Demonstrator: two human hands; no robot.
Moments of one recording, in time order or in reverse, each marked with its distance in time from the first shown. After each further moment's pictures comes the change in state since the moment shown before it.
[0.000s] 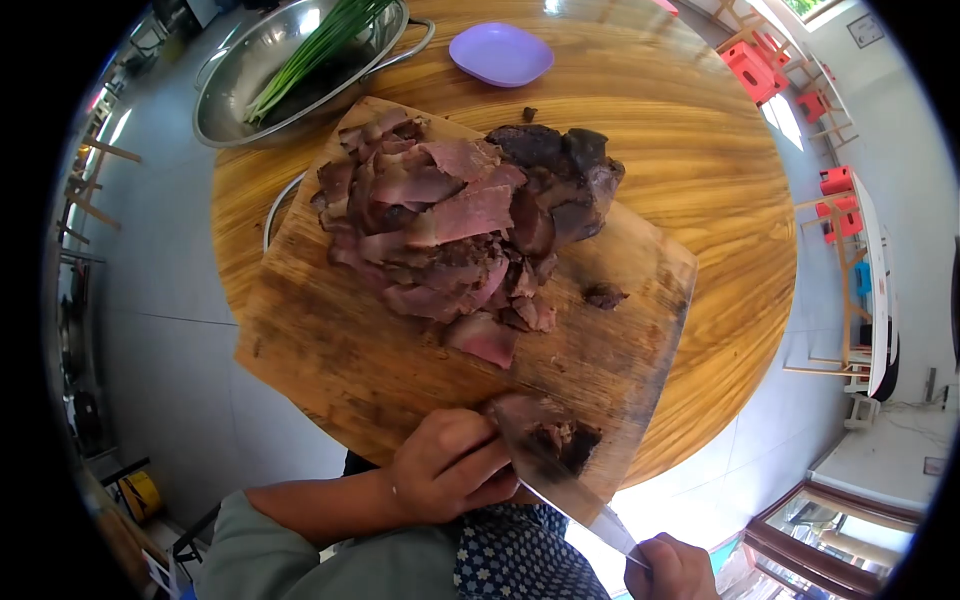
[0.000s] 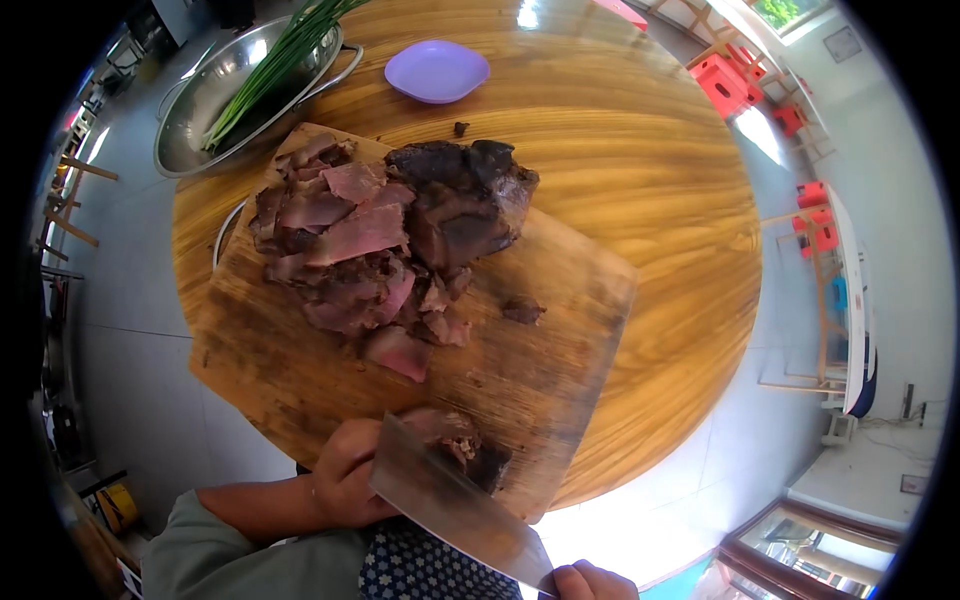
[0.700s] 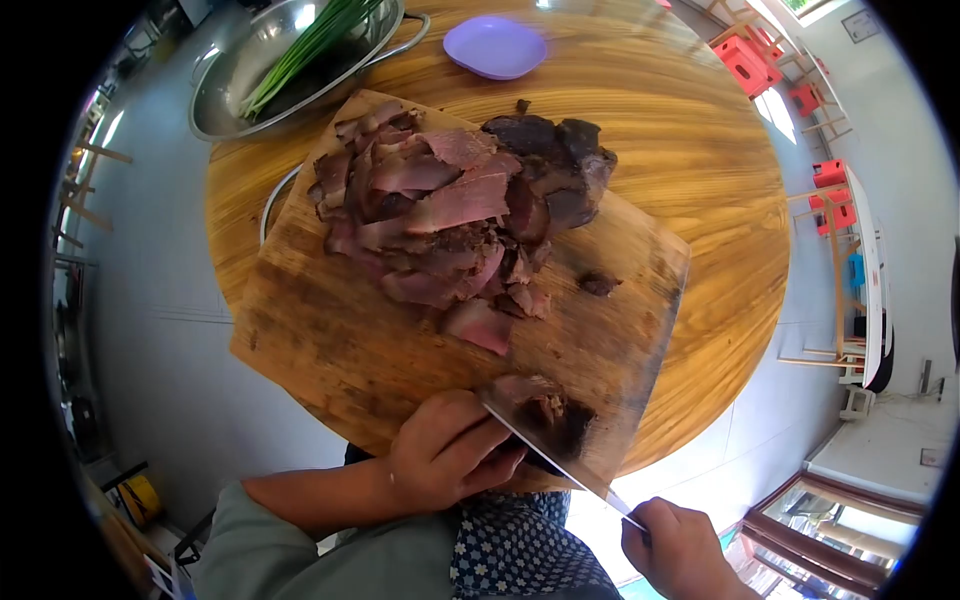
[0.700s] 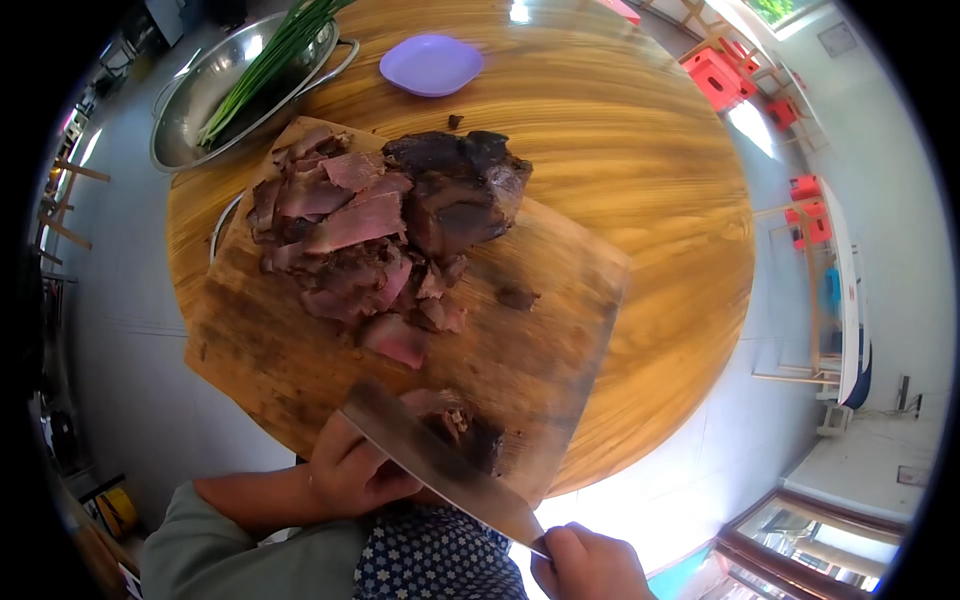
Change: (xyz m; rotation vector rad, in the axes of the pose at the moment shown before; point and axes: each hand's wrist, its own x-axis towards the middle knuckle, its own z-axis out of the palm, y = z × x) left_hand 0.003 -0.001 0.000 0.016 -0.054 -0.054; right_hand 0.038 -0.024 -0.016 -0.035 -0.013 -0.035
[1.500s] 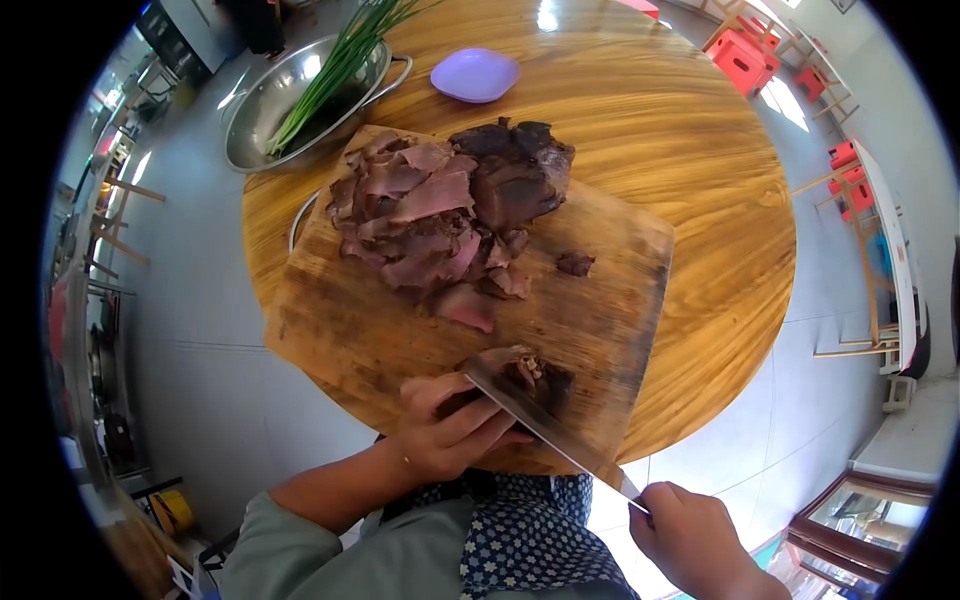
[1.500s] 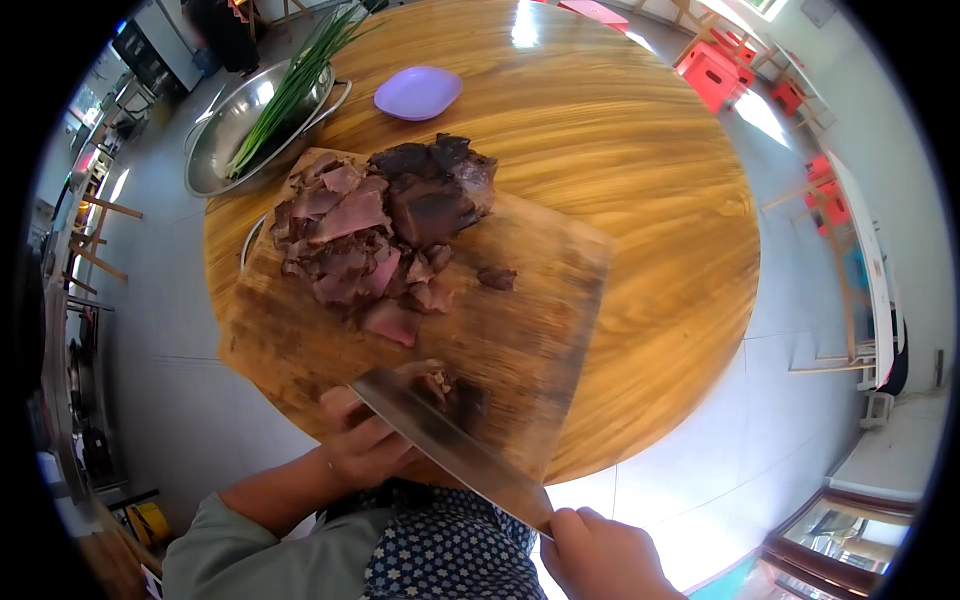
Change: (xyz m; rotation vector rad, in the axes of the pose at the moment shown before) left_hand -0.006 0.009 0.014 0.507 0.098 0.282; right_hand -0.023 0.022 -0.005 -0.056 -0.039 -0.024
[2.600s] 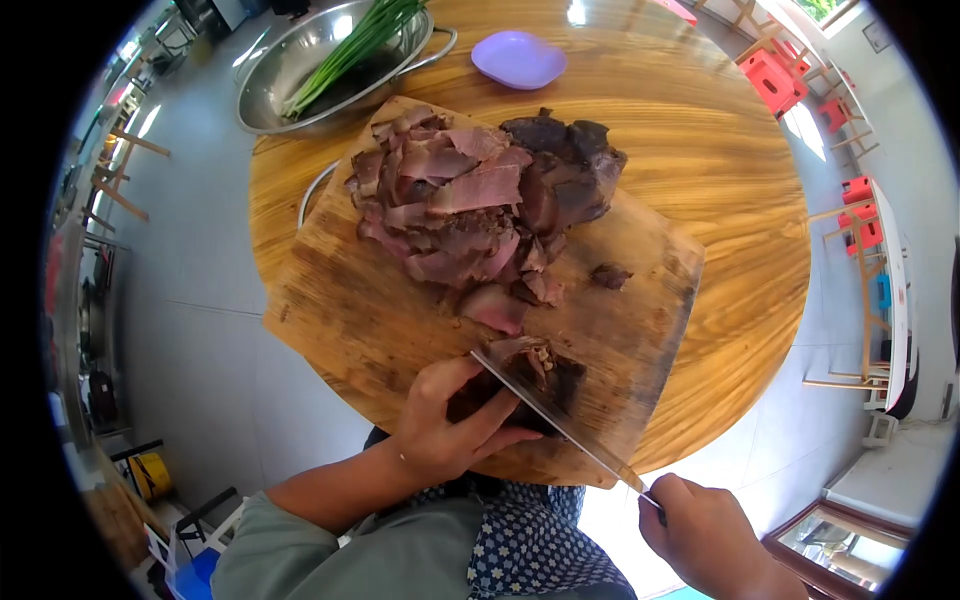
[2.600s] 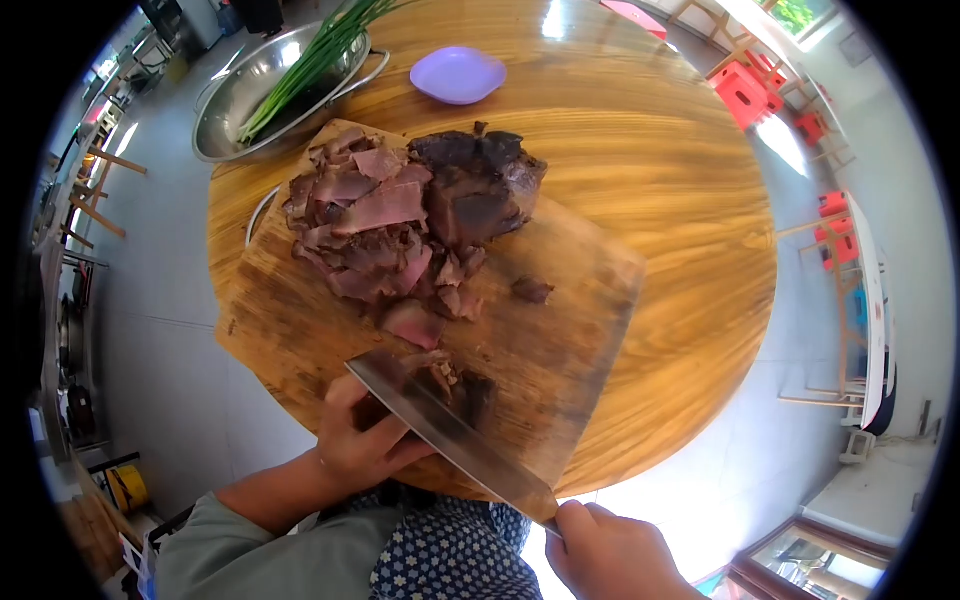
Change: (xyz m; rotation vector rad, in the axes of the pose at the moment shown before) left_hand 0.004 -0.005 -0.009 -0.108 -0.055 -0.248; right_hand 0.037 -0.016 -0.027 0.037 -0.031 -0.046
